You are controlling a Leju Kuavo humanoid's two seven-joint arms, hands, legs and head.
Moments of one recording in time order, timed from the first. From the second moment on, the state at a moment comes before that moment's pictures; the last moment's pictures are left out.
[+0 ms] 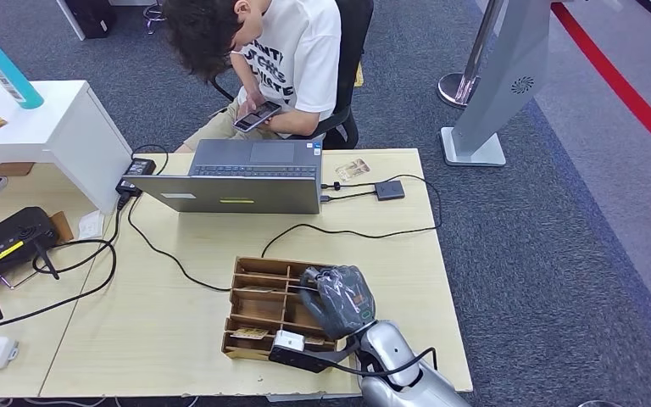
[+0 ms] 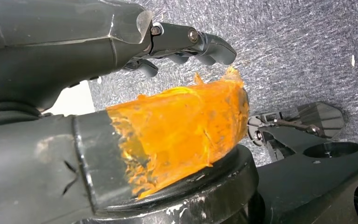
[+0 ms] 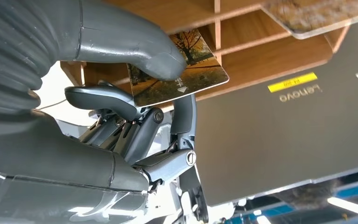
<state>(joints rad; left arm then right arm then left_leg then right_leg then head) -0.08 -0.21 1.03 -0.22 -1.31 -0.04 0.11 -0.28 0.05 0.81 -1.16 0.97 -0.49 -0.04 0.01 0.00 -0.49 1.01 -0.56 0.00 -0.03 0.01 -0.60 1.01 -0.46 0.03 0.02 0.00</state>
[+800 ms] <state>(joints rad) -0.08 -0.21 1.03 -0.22 -1.31 -0.03 0.11 -0.26 0.05 0.79 -1.22 1.12 -0.62 -0.03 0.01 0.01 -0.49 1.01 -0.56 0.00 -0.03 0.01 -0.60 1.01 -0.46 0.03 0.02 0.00</state>
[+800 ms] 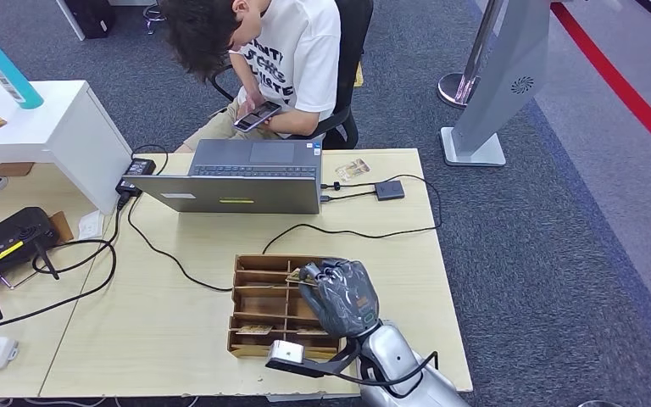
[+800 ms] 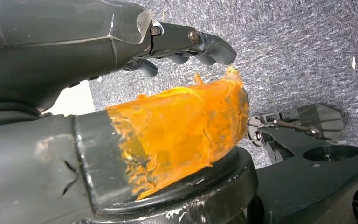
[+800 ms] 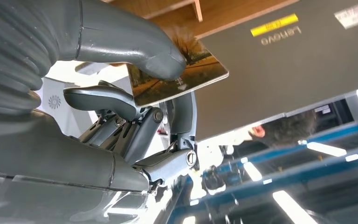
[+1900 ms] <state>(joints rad) -0.08 -0.21 1.04 -0.22 -1.35 -0.03 0.10 -0.14 0.15 0.49 -1.51 1.26 -0.65 -0.24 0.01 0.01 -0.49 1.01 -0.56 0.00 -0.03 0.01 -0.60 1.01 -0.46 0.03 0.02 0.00</state>
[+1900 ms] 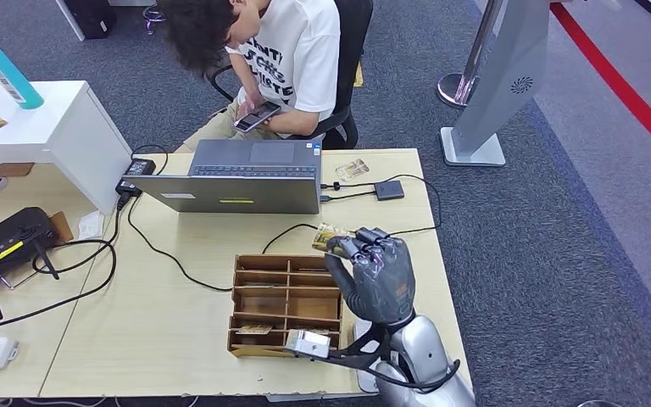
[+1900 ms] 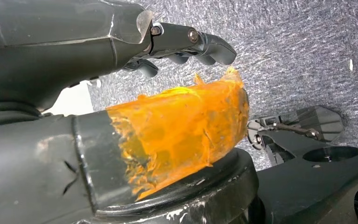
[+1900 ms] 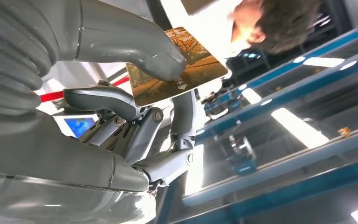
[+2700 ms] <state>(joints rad) -0.10 -0.20 0.97 -0.22 -1.44 -0.06 0.11 -0.68 0.14 0.57 -1.08 1.37 -0.64 0.02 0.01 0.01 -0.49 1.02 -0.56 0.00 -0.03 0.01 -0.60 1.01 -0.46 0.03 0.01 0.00</state>
